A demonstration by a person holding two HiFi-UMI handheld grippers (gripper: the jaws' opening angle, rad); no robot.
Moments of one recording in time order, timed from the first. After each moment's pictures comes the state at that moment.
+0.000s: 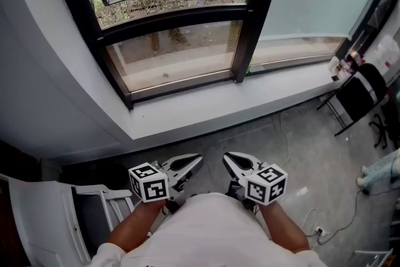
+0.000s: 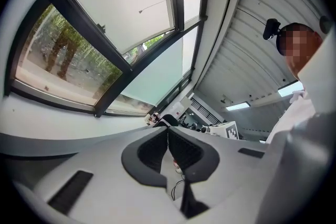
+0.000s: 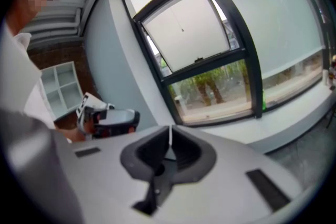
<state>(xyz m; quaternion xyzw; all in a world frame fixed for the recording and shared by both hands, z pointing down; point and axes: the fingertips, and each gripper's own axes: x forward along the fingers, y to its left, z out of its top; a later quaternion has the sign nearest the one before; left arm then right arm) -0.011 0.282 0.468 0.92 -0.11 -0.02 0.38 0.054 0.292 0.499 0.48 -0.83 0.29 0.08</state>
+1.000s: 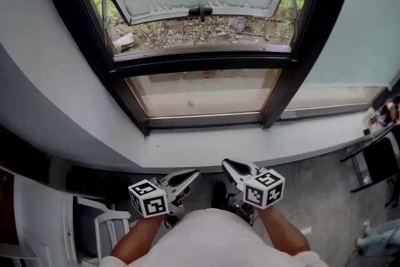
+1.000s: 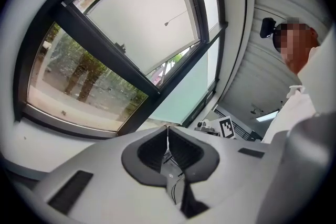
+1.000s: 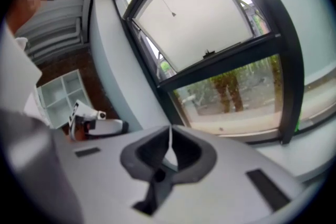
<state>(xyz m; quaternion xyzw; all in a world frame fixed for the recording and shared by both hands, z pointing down) 0.011 0.058 0.475 0.89 -0.26 -0.04 0.37 0.084 0.025 0.505 0.36 -0.88 0.29 0.08</state>
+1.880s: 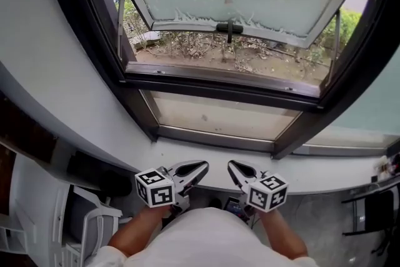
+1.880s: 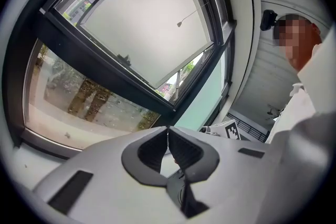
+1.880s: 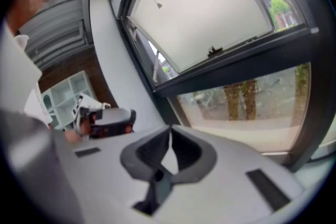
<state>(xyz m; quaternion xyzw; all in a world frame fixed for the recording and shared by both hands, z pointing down) 0.032 -0.099 0.454 0.88 -0.33 -0.06 0.34 0.095 -0.119 0.496 0.29 -0.91 0.29 0.10</state>
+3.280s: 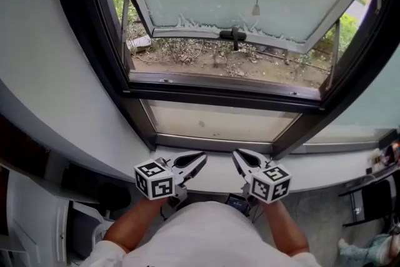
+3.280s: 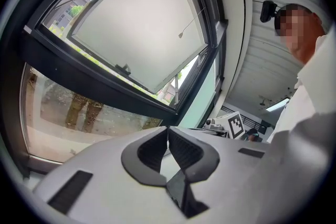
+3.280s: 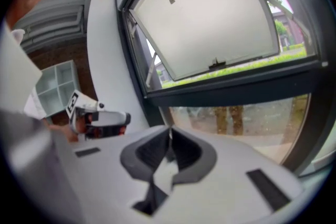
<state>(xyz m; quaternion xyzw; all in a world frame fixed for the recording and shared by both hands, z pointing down) -0.037 -0.139 0.439 0.91 -0.30 -0.04 0.29 0.048 -0.163 0.466 0.37 -0.90 0.23 0.11</state>
